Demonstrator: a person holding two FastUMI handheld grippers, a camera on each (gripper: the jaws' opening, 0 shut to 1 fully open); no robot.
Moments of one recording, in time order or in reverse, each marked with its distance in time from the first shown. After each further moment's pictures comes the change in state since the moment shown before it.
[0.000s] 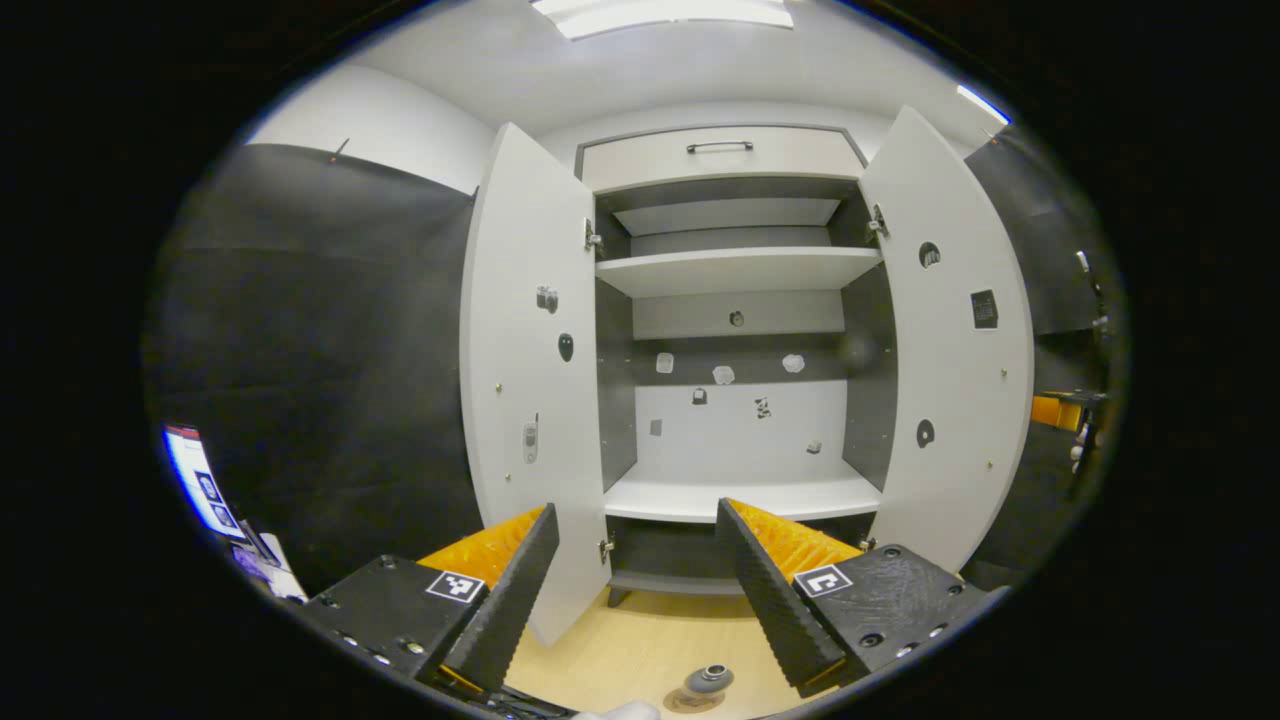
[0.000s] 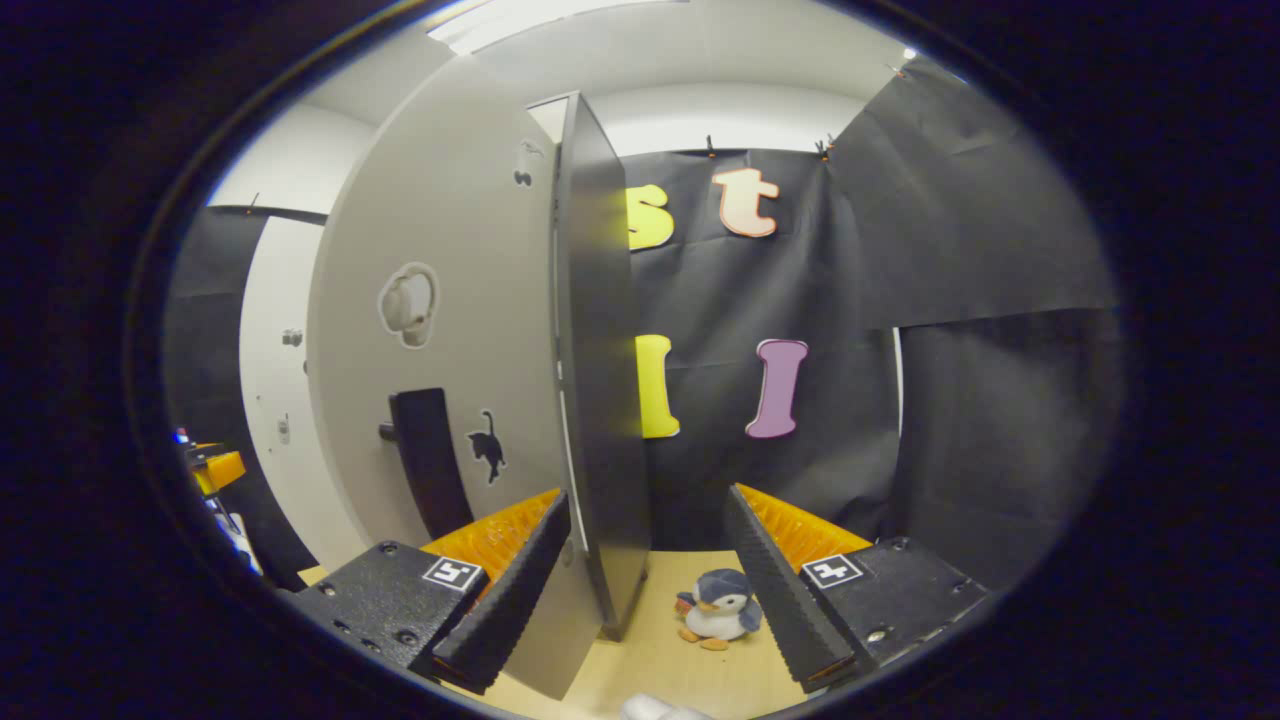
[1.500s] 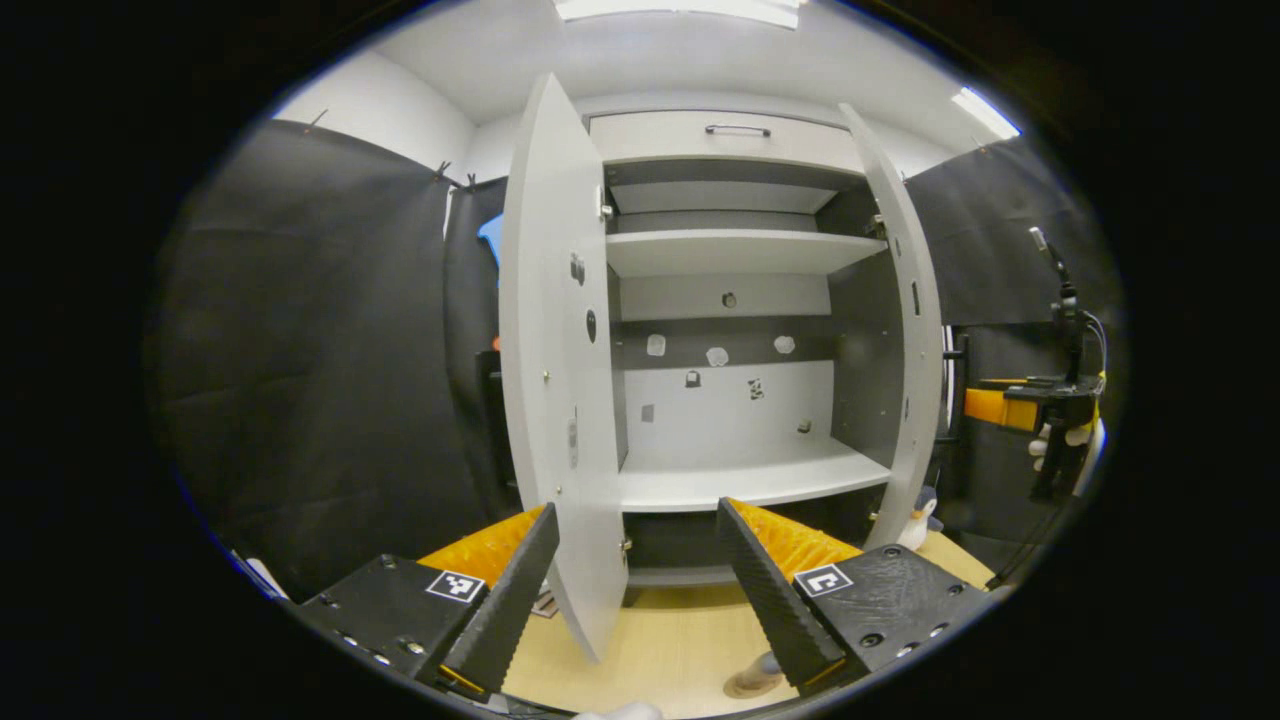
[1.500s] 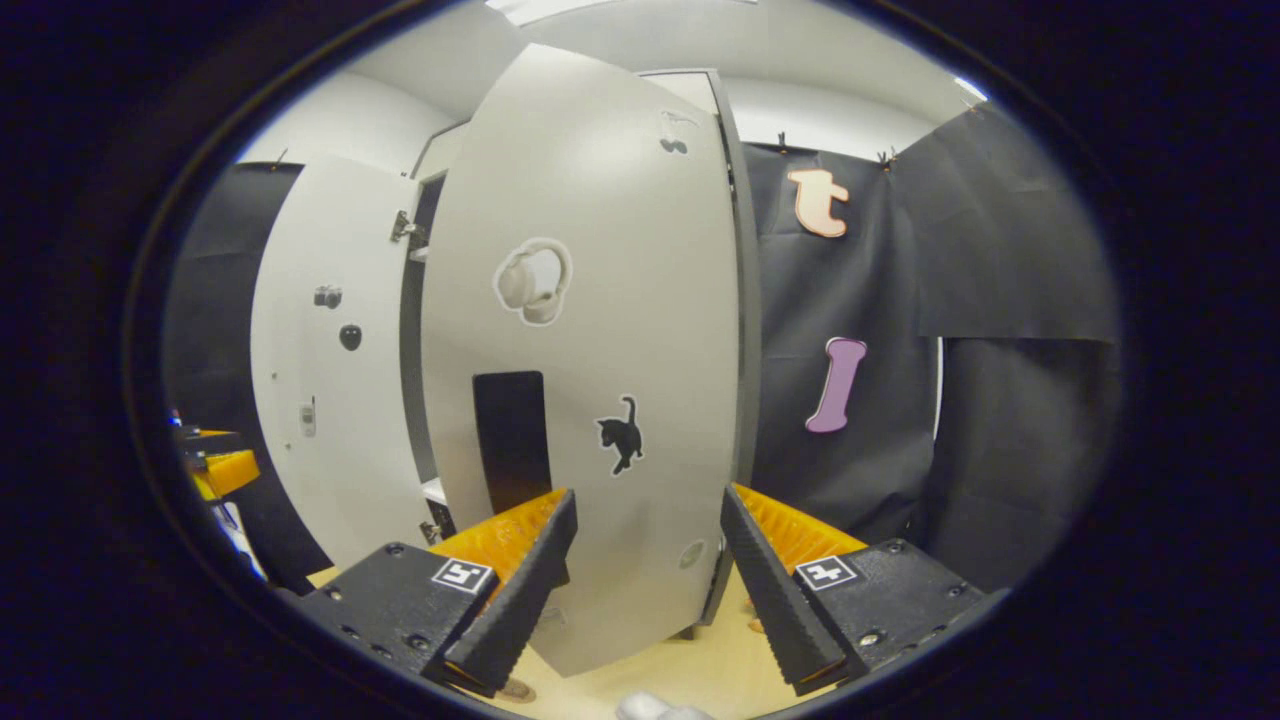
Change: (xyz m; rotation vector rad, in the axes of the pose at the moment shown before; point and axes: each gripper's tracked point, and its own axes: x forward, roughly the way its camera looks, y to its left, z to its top) left arm 0.038 0.075 -0.006 0.028 0.036 -0.173; right arm 0.035 0.164 -0.018 -0.065 0.060 -0.005
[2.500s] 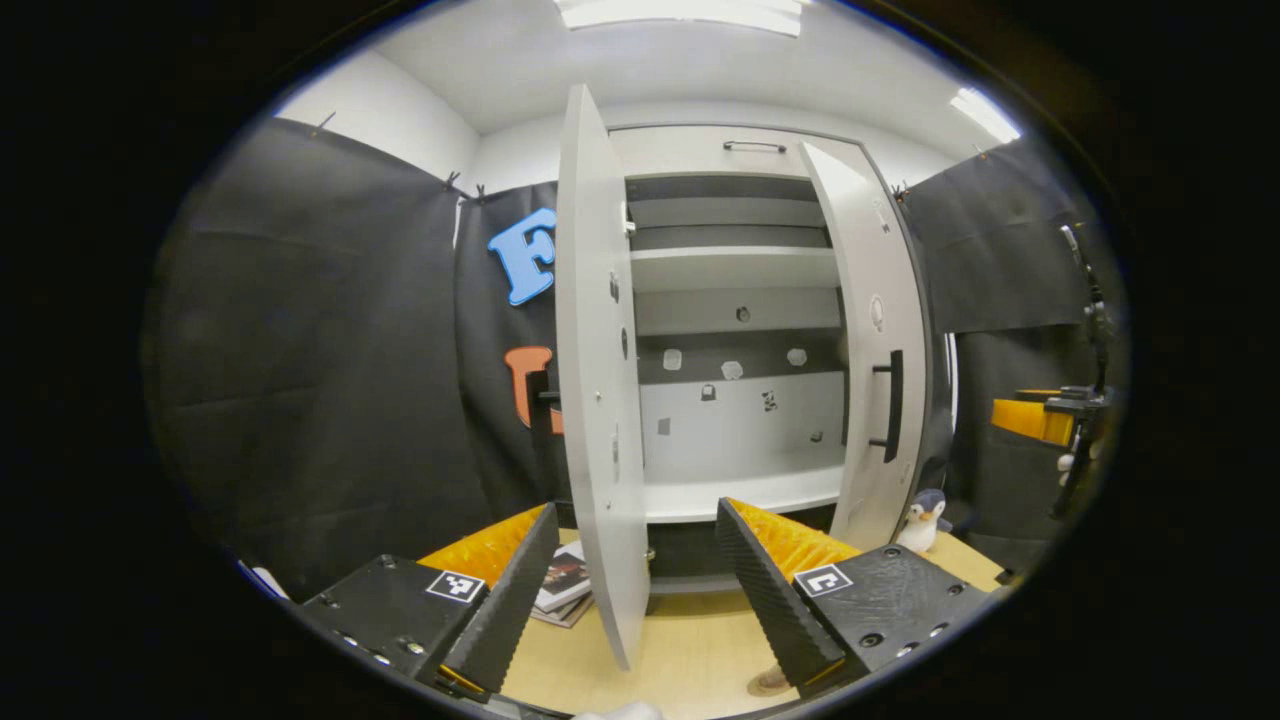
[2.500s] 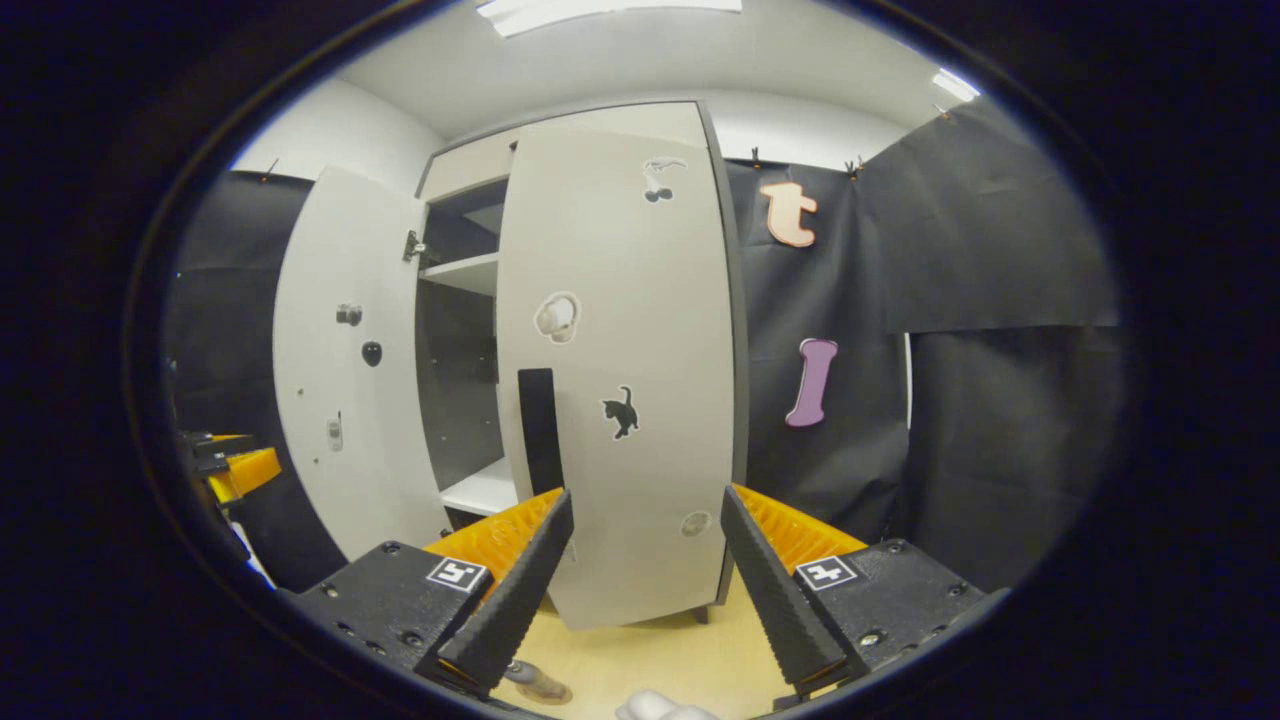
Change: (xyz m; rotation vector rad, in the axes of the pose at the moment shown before) left arm -0.007 0.037 0.007 0.015 -0.034 0.010; right arm -0.069 0.026 -0.006 0.065 -0.040 -0.109
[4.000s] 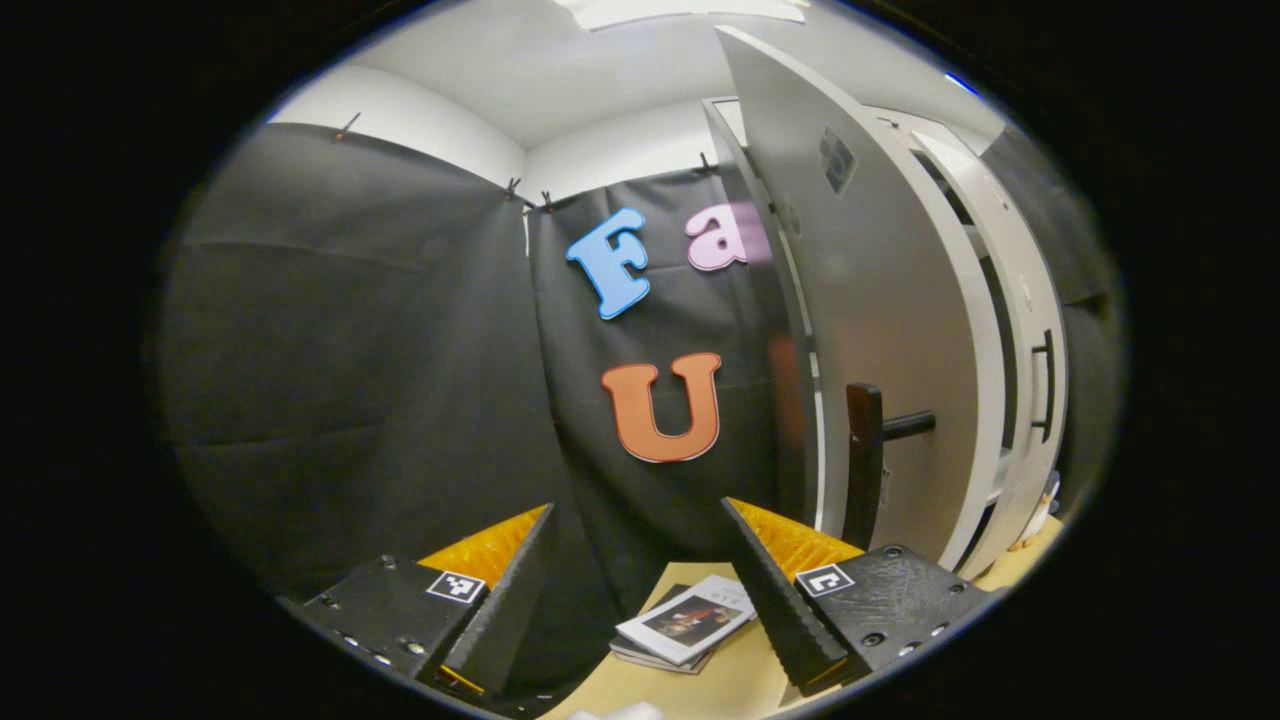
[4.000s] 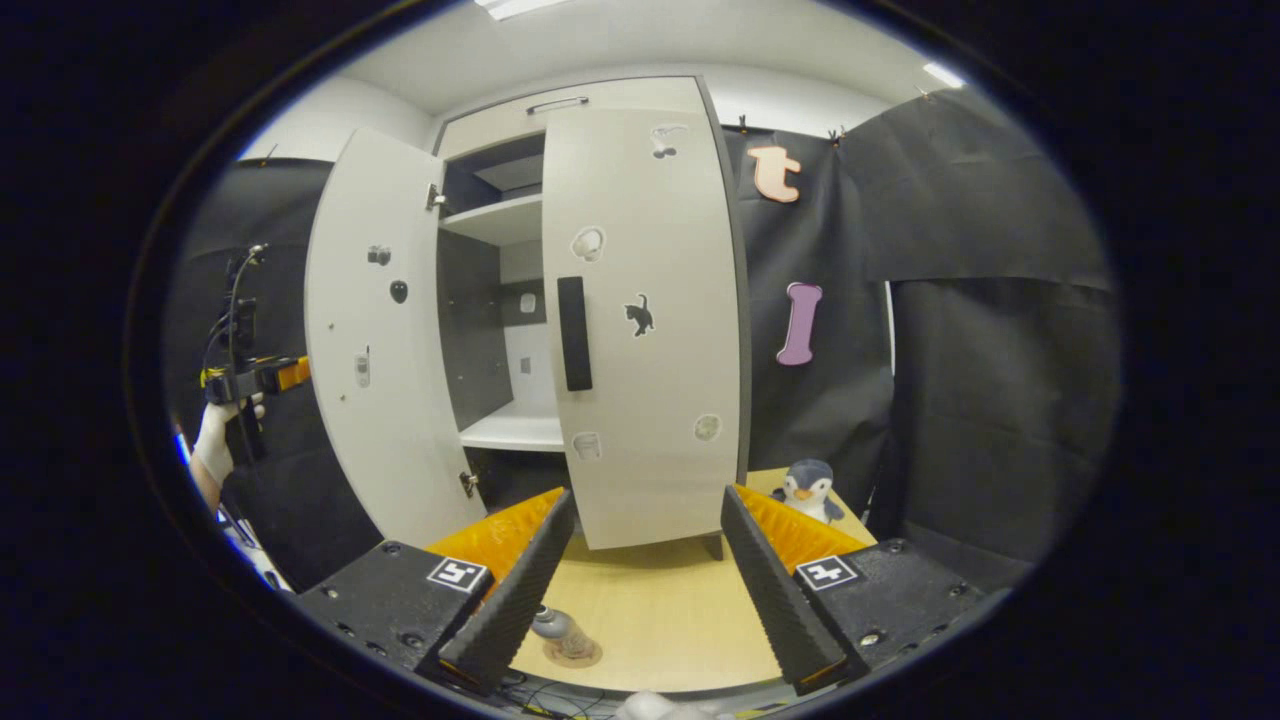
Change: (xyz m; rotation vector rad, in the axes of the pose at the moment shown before) left arm 0.111 0.157 0.004 0.081 -0.038 0.195; right arm -0.061 0.040 -0.083 0.020 0.131 -0.022
